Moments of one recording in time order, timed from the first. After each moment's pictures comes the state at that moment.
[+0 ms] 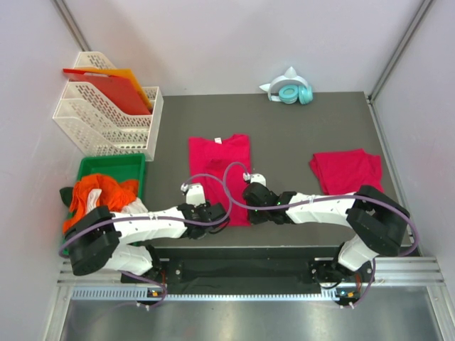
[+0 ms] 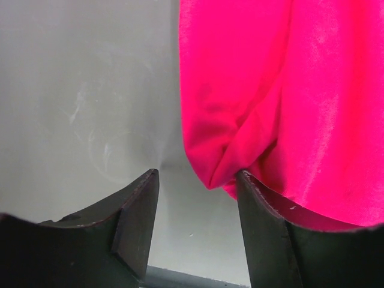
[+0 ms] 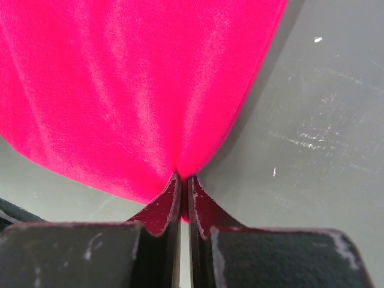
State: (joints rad) left arm -1.08 1.32 0.61 -0.65 -0.64 -1.23; right arm 1.03 1.55 0.76 -0.19 0.17 0.68
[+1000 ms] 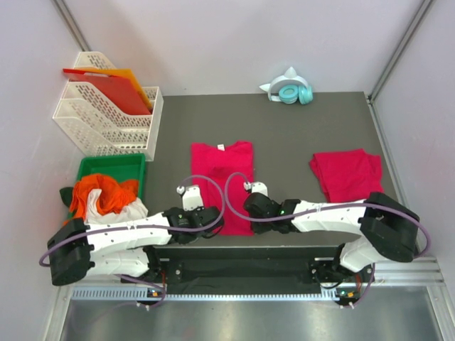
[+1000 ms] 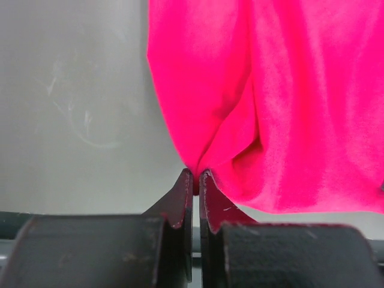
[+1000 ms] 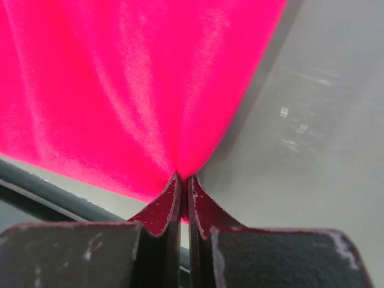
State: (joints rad) left arm -1.14 1.13 0.59 -0.71 -0.57 -1.25; right arm 1.11 1.47 0.71 -0.27 0.20 0.72
